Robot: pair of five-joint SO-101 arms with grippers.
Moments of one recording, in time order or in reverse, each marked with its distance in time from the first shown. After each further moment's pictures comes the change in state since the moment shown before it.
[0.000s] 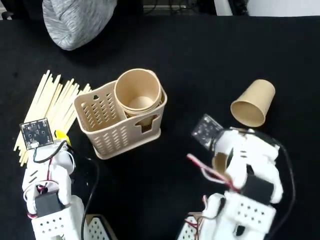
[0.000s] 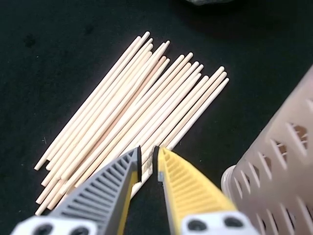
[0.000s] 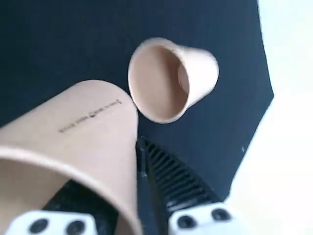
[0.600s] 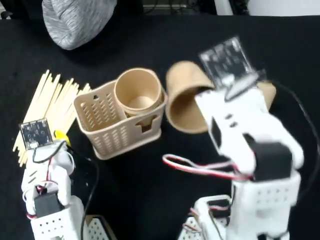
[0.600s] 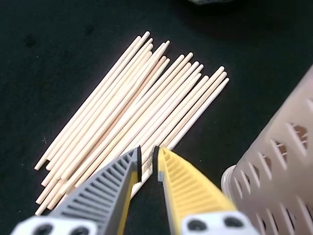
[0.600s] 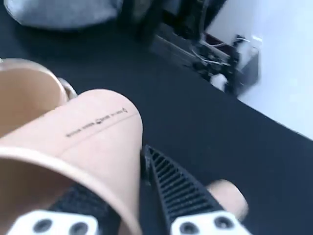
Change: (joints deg) left arm 0.0 0.0 0.0 0.0 0.0; right arm -29.9 32.4 -57.8 13.5 -55.4
